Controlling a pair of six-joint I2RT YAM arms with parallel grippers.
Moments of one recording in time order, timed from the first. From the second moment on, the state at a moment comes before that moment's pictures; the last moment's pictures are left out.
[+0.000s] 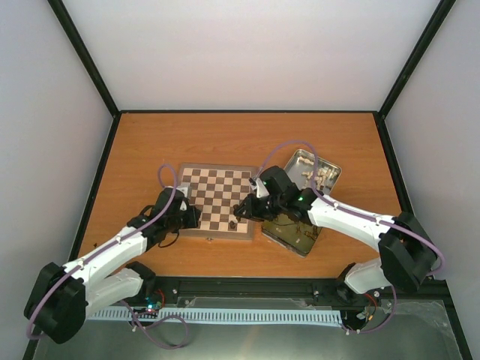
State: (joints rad) left arm -0.51 1.00 0.45 -0.29 0.06 -0.55; right arm 0.81 1.42 0.87 -0.23 -0.50 0.85
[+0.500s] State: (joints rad) left arm -0.52 0.97 0.36 -0.22 0.06 -0.61; right arm 0.81 1.40 0.87 -0.25 -0.46 0.88
